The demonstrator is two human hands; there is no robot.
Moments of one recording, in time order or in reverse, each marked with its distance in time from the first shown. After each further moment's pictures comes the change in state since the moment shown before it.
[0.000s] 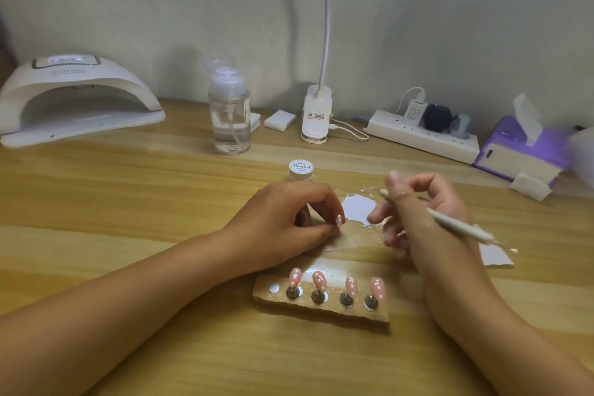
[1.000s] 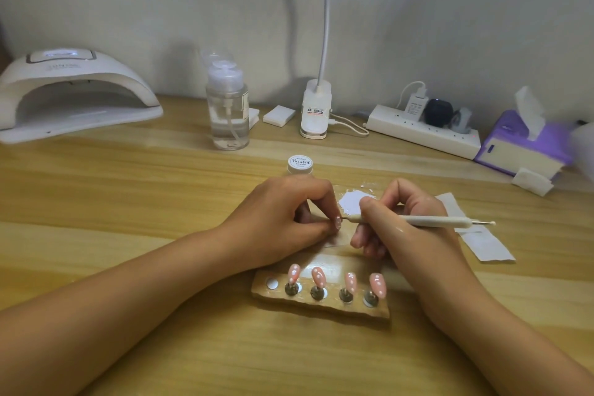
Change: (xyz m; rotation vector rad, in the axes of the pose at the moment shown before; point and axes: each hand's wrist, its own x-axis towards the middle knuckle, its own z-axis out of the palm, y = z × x) left_hand -0.001 0.000 0.000 0.019 0.031 0.024; right_hand -0.004 0.004 0.005 -0.064 -0.192 0.067
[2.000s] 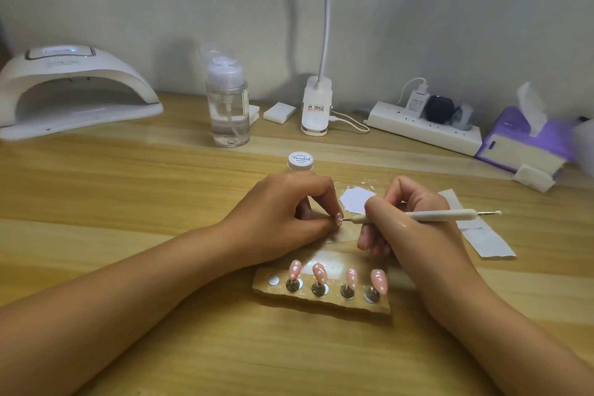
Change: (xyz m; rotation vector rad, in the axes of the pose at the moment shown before) left_hand 0.000 0.000 0.001 -0.014 0.001 -0.009; right_hand -0.002 -0.004 0.001 -0.014 0.026 0.033
